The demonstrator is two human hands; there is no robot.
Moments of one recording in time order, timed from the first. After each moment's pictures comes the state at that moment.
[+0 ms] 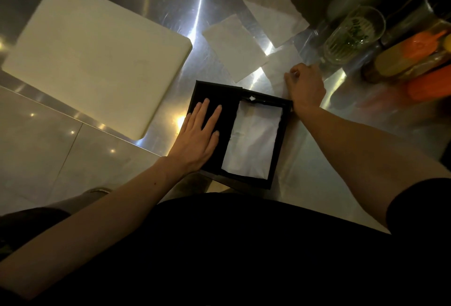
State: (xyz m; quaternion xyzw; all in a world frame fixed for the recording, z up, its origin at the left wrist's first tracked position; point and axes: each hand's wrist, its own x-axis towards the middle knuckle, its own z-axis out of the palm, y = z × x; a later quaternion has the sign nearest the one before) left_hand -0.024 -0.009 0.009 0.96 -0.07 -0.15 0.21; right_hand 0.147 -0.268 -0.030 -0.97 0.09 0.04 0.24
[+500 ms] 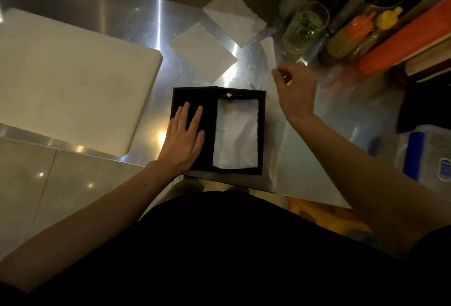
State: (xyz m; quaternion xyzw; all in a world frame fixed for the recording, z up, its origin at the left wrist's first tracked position) left_hand -0.021 -0.002 0.001 0.96 -0.09 -0.14 0.23; right_hand 0.077 -0.280 0.043 -0.93 0.07 -0.12 0.34
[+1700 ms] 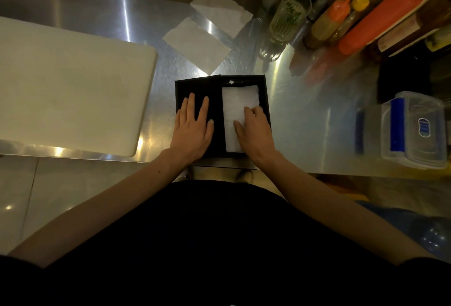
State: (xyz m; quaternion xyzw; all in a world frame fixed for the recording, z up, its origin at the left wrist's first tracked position) left_hand -0.017 0.006 0.000 0.95 -0.14 -0.13 0.23; right_hand -0.042 -0.170 0.006 -0.97 0.11 0.06 0.20
